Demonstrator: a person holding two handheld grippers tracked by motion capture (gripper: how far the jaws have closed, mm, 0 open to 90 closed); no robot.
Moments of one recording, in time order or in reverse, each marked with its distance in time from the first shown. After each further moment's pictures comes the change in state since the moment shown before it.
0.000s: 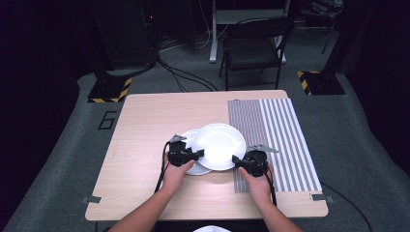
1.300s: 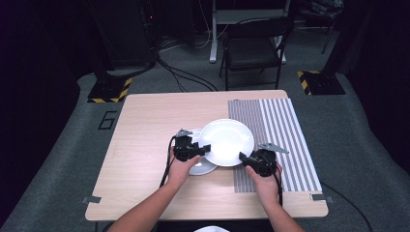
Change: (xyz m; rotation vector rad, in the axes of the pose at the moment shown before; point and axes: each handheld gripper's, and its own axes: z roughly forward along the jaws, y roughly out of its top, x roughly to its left) left arm -0.019 0.020 0.008 -0.009 -0.036 0.026; right arm -0.009 0.009 -0.028 -0.070 -0.023 -0.001
